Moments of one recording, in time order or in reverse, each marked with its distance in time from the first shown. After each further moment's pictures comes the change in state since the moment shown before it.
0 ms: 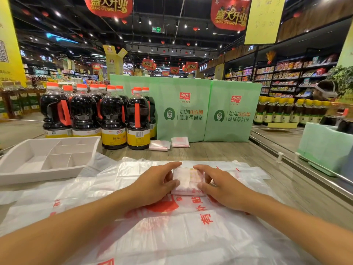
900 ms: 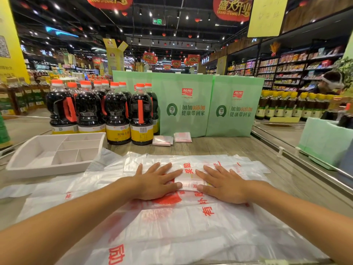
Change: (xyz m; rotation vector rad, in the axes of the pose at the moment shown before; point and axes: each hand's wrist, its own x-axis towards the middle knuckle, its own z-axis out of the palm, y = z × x) left_hand -0.004 -0.010 -0.008 0.413 -0.509 -0.250; right_hand 0.002 0.003 -0.004 -0.384 -0.484 0.227
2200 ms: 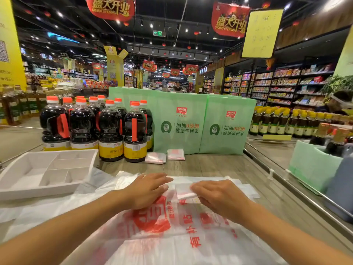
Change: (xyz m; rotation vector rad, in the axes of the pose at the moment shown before) left_hand 0.034 -0.019 -0.022 -0.206 0.265 0.146; right_hand -0.001 0.026 -0.021 -0.324 0.855 -0.622
